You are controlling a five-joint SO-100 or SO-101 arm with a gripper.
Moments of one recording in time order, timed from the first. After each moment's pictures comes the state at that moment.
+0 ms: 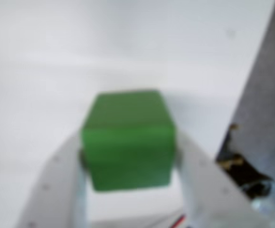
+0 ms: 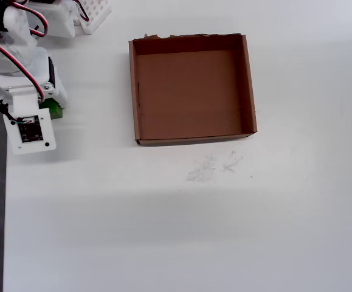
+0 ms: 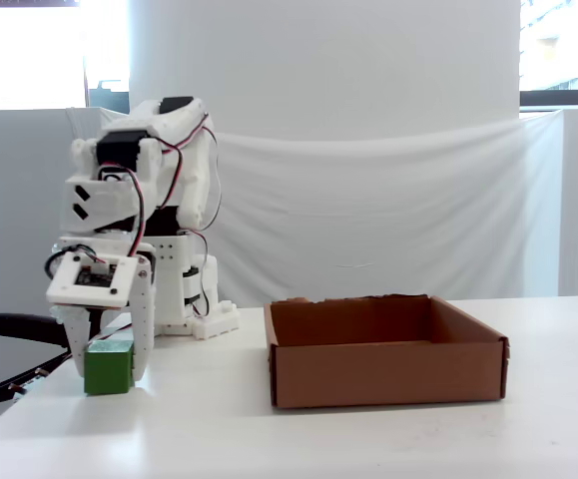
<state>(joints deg) 6.2 129.1 153.8 38.8 -105.5</state>
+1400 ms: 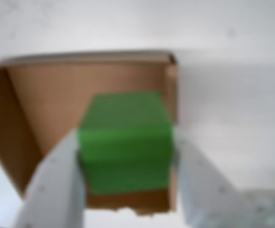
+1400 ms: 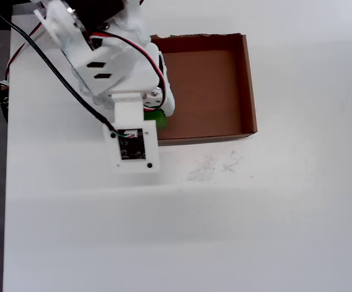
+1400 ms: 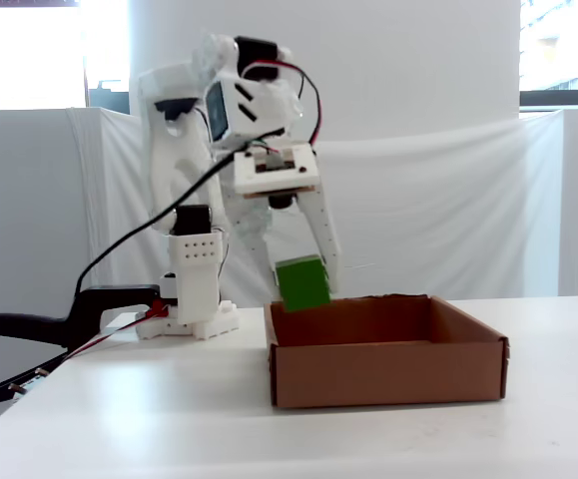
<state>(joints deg) -38.5 107.7 111.4 56.6 -51.9</state>
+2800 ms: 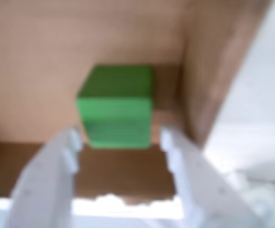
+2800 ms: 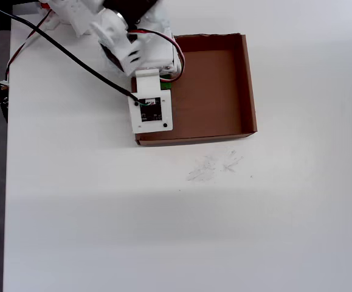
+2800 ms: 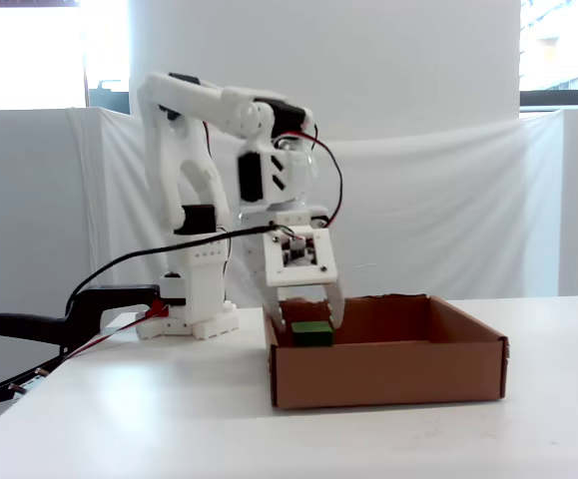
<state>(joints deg) -45.6 110.6 128.2 59.0 -45.1</state>
